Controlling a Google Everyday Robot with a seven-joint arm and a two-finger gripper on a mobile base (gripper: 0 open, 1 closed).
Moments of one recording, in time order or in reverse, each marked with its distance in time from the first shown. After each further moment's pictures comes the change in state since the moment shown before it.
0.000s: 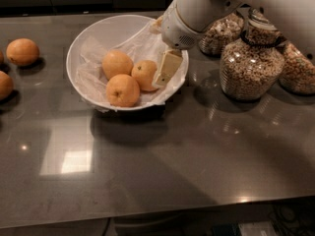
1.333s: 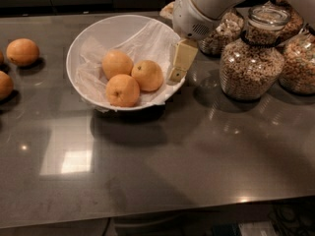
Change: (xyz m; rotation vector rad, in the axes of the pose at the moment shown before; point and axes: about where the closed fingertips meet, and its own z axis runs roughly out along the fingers) arm 0.005 0.004 -0.042 0.017 0.054 -0.012
